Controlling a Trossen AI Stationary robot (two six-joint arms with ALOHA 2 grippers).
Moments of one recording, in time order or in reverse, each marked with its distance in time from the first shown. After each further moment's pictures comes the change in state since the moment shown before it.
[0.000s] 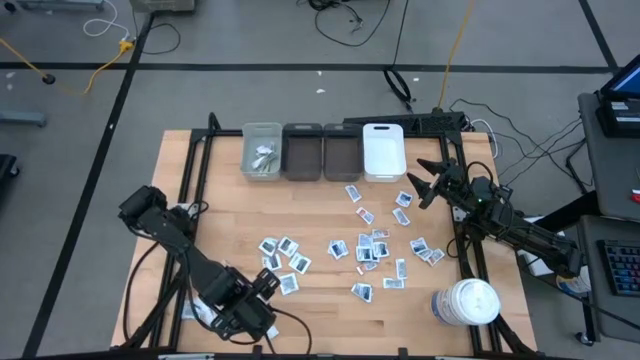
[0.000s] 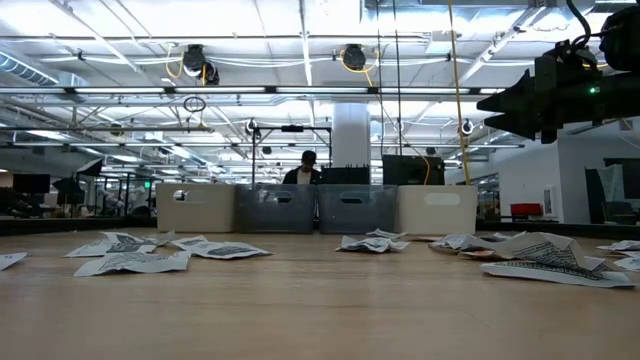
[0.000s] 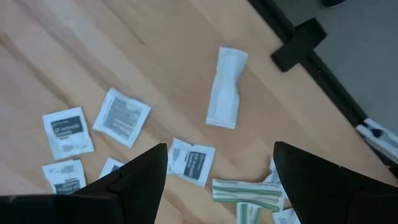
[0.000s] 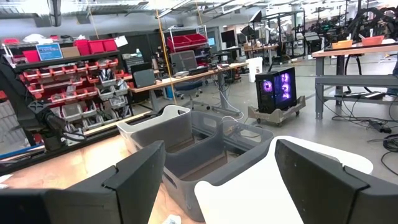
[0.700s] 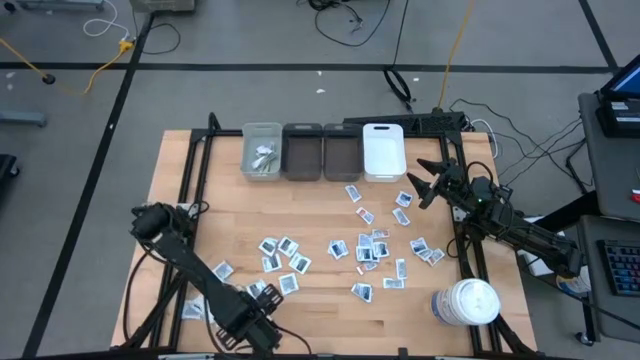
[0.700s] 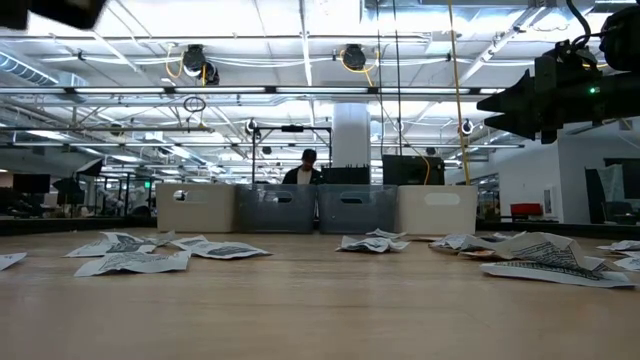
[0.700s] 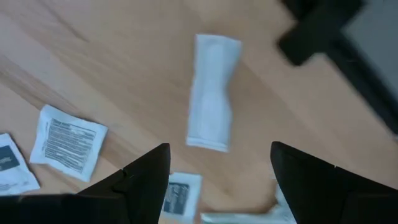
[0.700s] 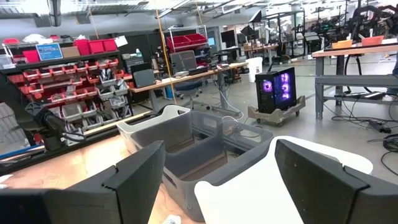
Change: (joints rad) left arm -0.055 0.177 -0.053 0.089 0.000 0.006; right arm 0.000 0.000 0.000 0.000 0.000 0.000
